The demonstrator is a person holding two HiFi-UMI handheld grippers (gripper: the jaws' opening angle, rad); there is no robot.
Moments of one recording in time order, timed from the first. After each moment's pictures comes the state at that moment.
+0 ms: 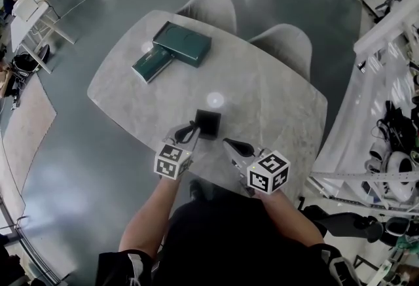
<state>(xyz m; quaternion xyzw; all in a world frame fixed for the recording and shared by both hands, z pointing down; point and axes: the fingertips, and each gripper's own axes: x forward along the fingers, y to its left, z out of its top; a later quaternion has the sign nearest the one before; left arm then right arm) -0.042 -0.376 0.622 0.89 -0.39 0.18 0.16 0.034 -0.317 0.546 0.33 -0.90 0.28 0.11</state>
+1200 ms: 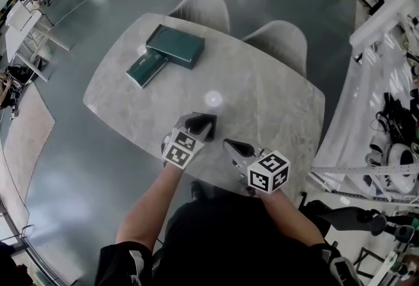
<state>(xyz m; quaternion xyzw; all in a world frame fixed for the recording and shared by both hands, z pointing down) 0.012 -0.404 0.621 0.91 -0.30 0.27 0.09 0.048 -0.323 0.553 0.35 -0.88 0.29 0.11</state>
